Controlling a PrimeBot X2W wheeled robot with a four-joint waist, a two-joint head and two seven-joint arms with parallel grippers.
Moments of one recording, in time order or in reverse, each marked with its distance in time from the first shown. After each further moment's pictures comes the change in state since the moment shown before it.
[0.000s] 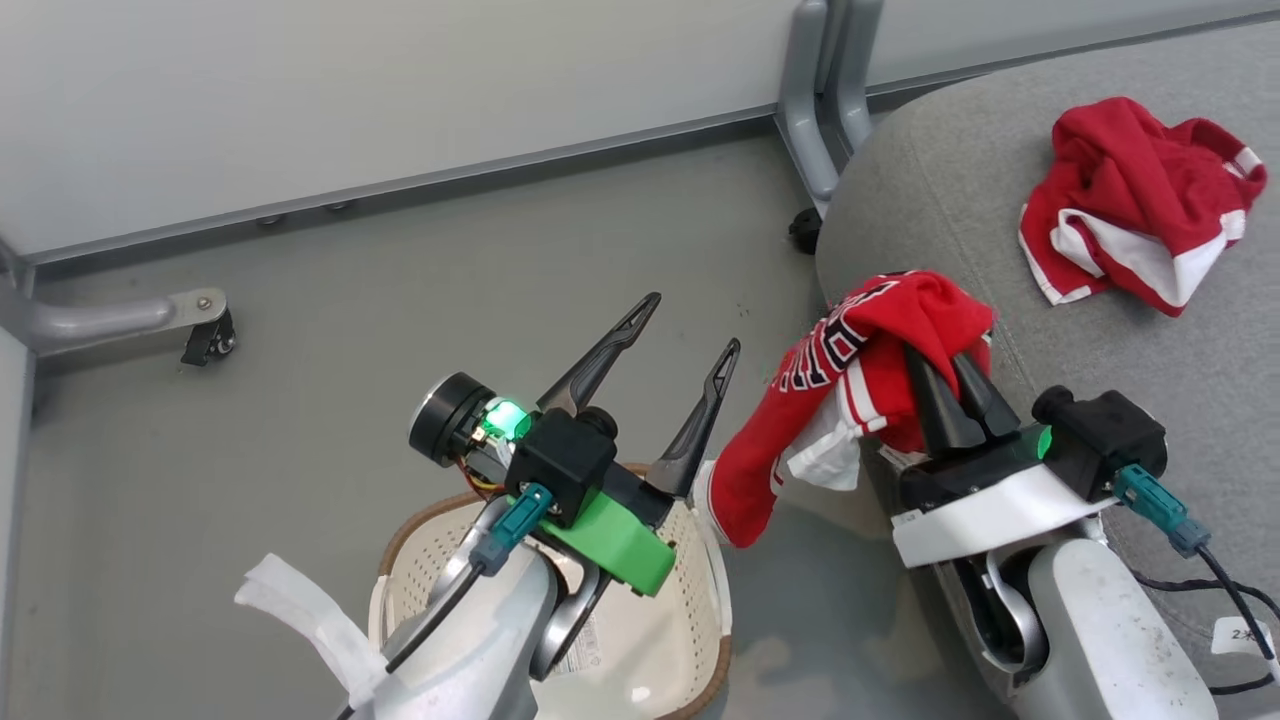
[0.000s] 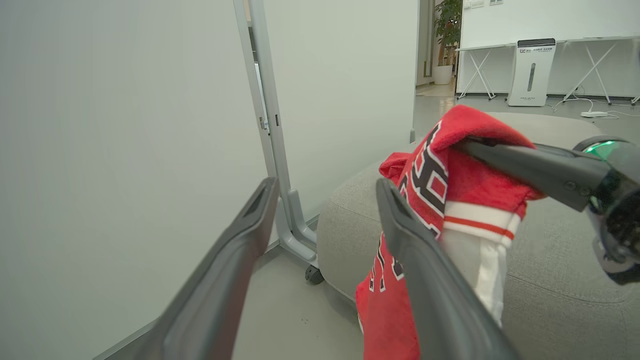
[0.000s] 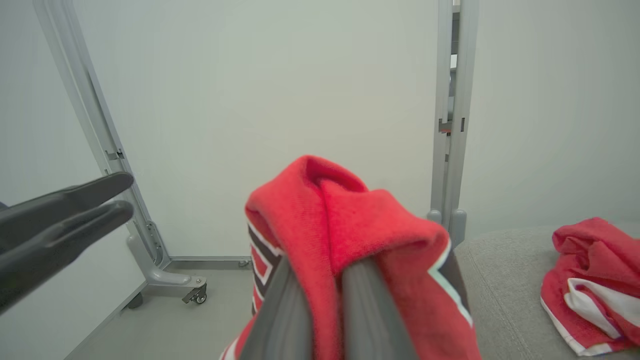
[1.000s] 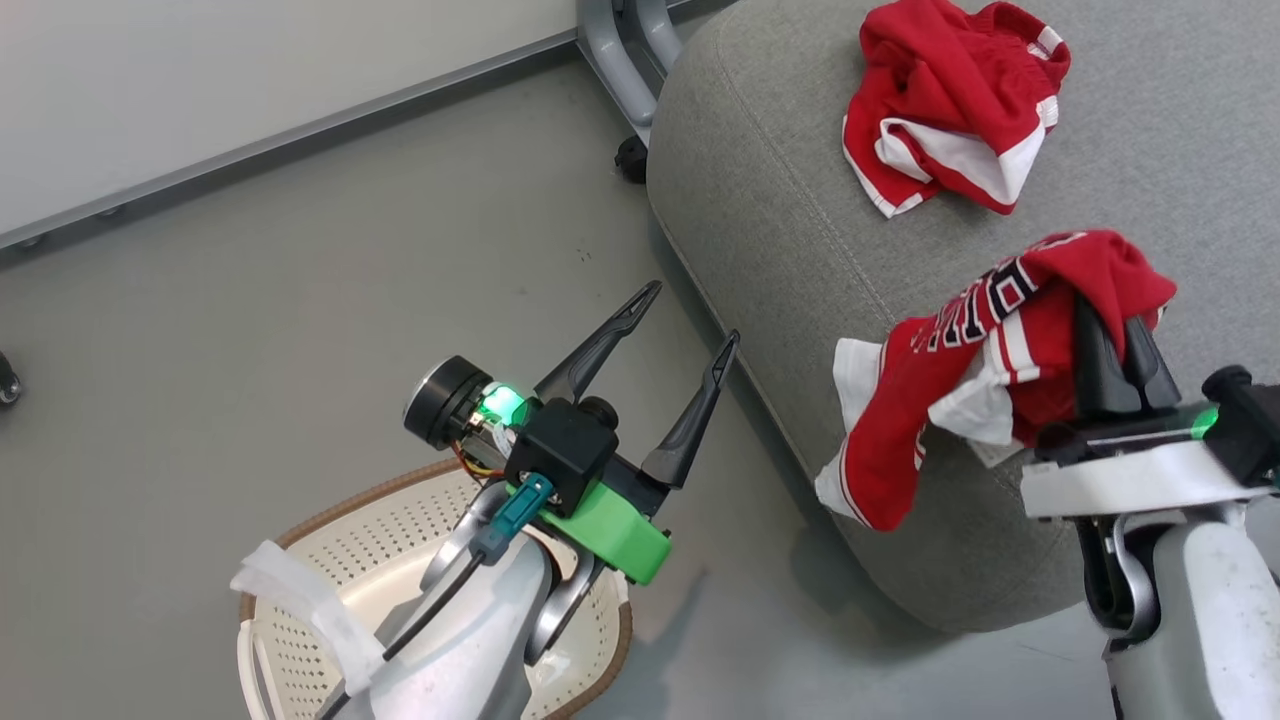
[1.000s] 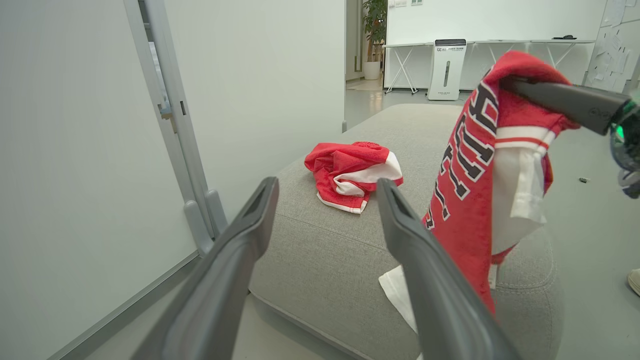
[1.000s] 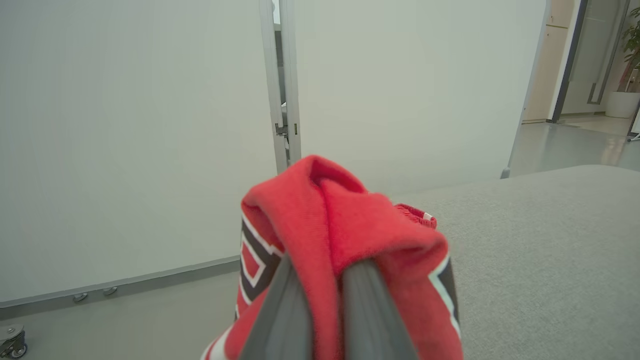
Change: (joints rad) left arm -0.019 0.004 0.010 0.009 0.032 -0.025 0.000; right arm 0.032 0.000 -0.248 -0.076 -0.042 0.000 0.000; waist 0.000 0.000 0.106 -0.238
